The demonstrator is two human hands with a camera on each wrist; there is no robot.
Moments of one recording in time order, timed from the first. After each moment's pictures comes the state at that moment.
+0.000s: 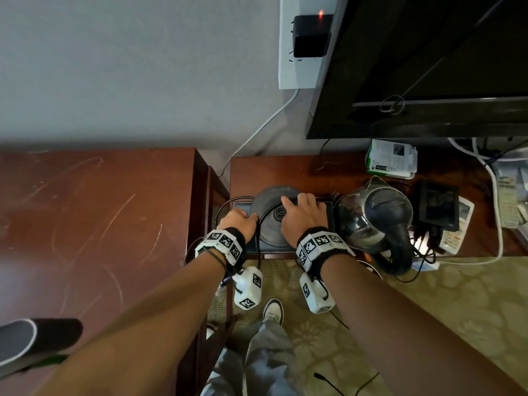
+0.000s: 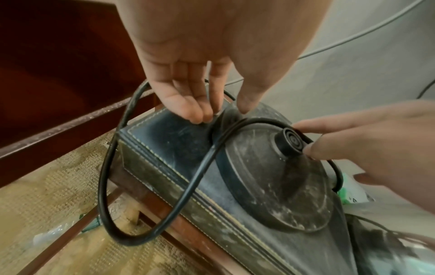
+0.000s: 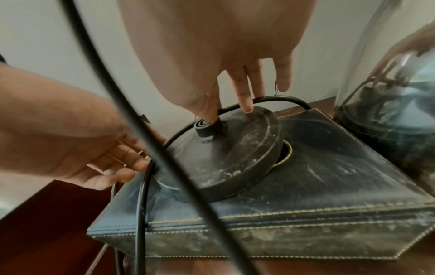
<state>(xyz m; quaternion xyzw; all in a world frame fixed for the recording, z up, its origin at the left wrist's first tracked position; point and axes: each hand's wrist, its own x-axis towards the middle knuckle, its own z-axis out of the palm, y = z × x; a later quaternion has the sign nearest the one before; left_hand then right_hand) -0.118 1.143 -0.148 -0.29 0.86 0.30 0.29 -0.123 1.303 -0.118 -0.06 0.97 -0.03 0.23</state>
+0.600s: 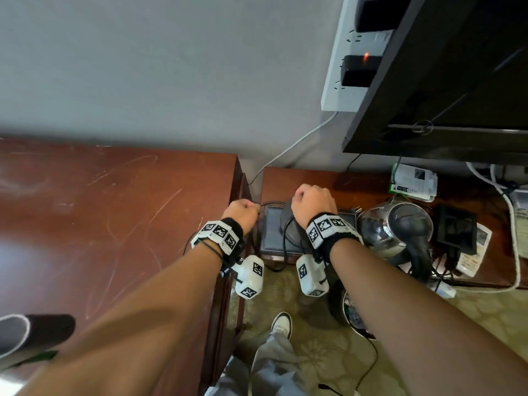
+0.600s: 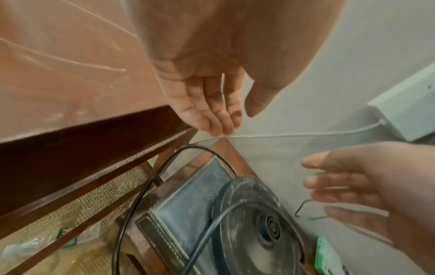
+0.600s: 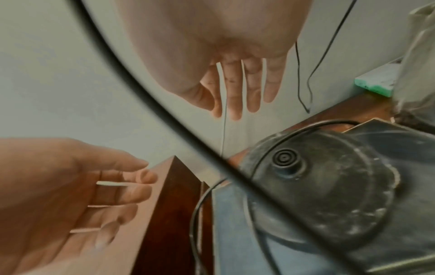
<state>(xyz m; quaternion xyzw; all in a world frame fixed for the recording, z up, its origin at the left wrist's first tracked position) -0.108 1.078 -0.114 -0.33 0.77 0.50 0.21 -0.134 1.255 -0.056 0.00 0.97 -0.20 0.16</state>
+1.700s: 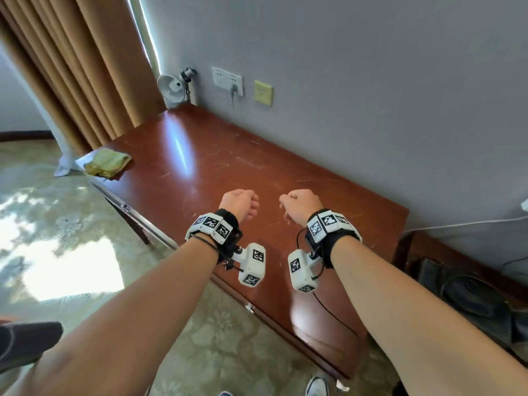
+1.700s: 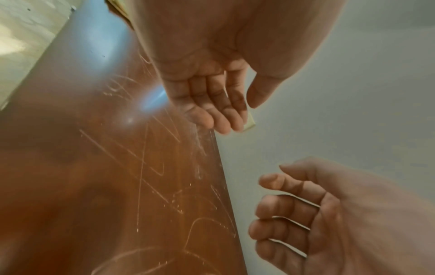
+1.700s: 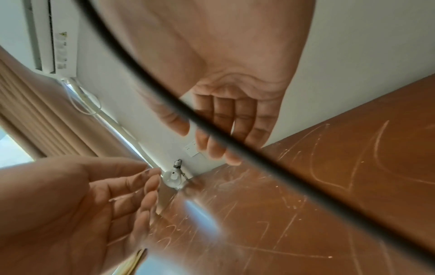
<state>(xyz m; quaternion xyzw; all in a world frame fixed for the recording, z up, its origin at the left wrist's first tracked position) 0.214 0.684 0.071 -0.44 0.59 0.67 -0.10 0.122 0.812 0.086 -0.21 0.89 -0.33 0.24</state>
